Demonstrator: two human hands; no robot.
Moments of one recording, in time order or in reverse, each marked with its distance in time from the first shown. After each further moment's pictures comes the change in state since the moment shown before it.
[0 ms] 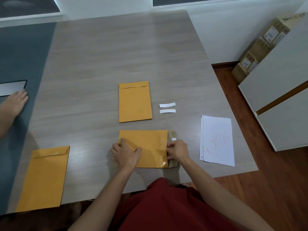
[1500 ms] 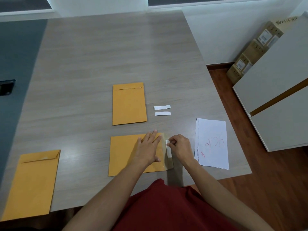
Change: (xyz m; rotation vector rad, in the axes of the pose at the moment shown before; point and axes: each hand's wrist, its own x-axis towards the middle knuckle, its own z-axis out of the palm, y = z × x) left_hand -0.009 0.075 0.018 0.521 -0.293 0.799; right_hand 0.029 0.012 -0.033 -0.474 0.224 -0.435
